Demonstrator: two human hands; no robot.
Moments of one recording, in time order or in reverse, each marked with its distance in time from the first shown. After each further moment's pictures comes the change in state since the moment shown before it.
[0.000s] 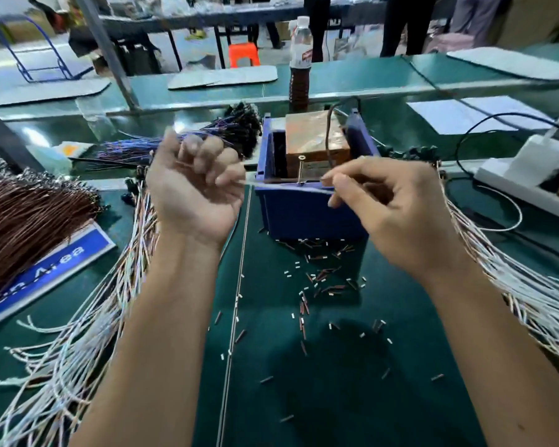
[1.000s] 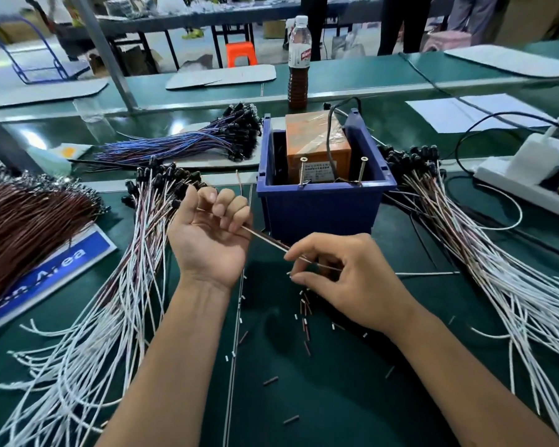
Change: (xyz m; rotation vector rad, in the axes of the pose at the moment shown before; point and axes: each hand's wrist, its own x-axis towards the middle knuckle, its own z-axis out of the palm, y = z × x) left_hand -0.018 -0.031 -0.054 -0.175 0.020 -0.001; right_hand -0.048 0.031 0.043 0.099 -0.353 0.022
